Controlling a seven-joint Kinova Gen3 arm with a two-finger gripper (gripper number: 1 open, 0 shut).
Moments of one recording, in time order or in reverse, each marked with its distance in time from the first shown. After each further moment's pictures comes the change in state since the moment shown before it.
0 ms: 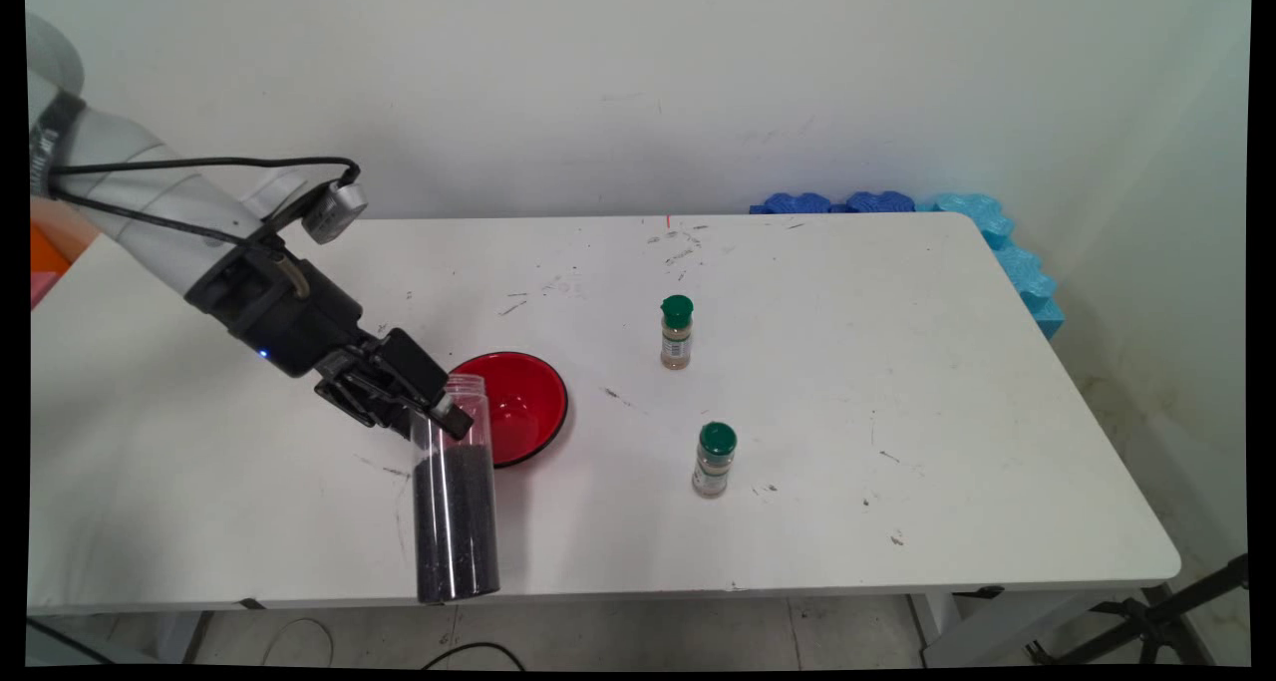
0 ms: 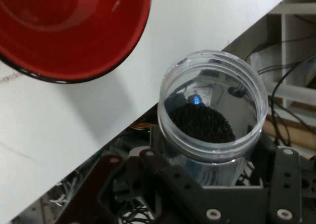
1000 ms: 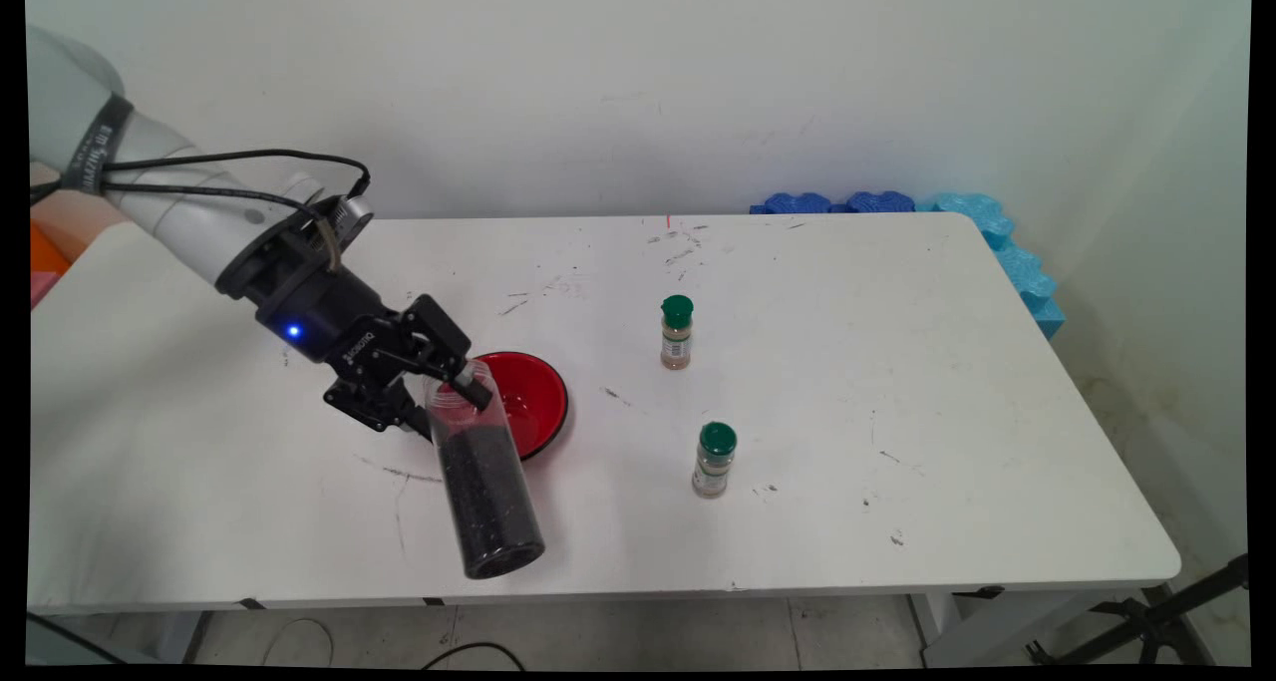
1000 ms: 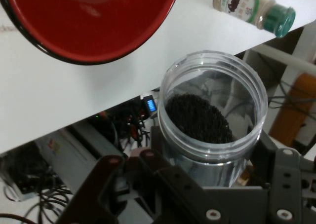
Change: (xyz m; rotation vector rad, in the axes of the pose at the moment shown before) arm 0.028 -0.021 0.005 -0.087 -0.045 -0.380
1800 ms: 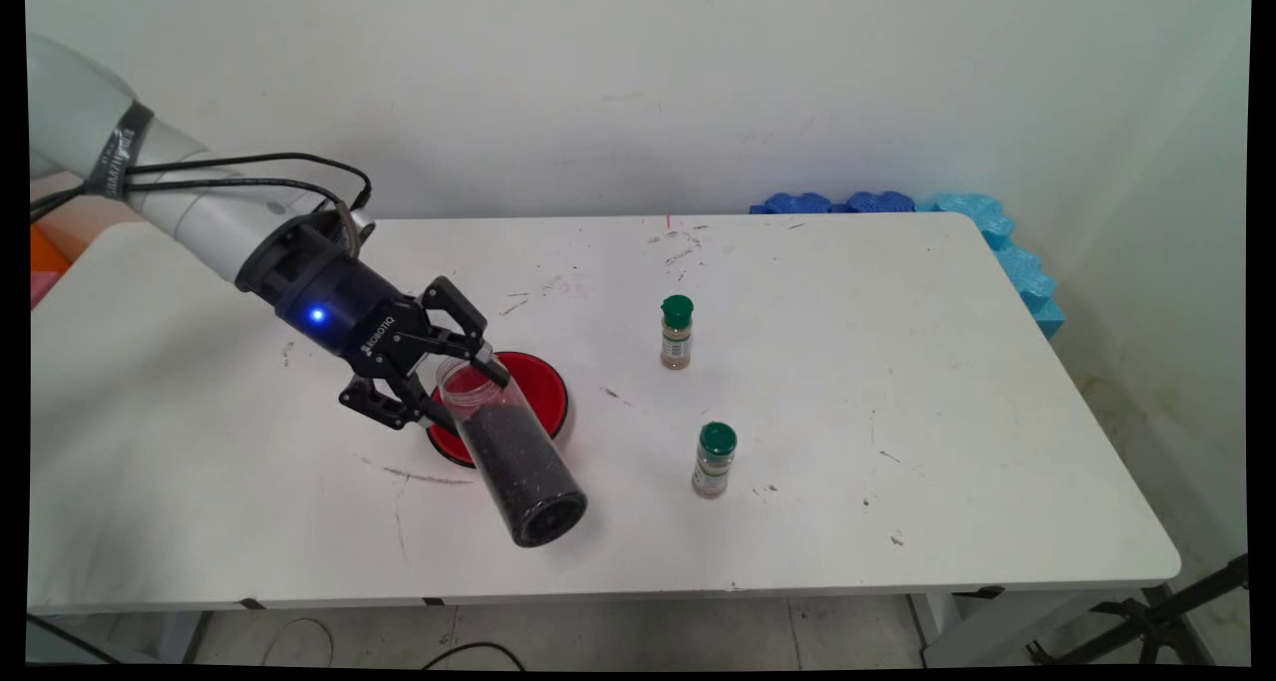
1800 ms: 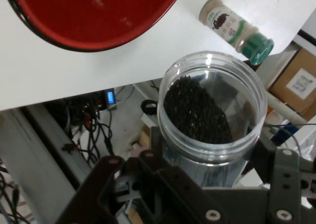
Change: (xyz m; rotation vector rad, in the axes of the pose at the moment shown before) arm 0.015 -0.007 0.005 -0.082 -0.024 -0.253
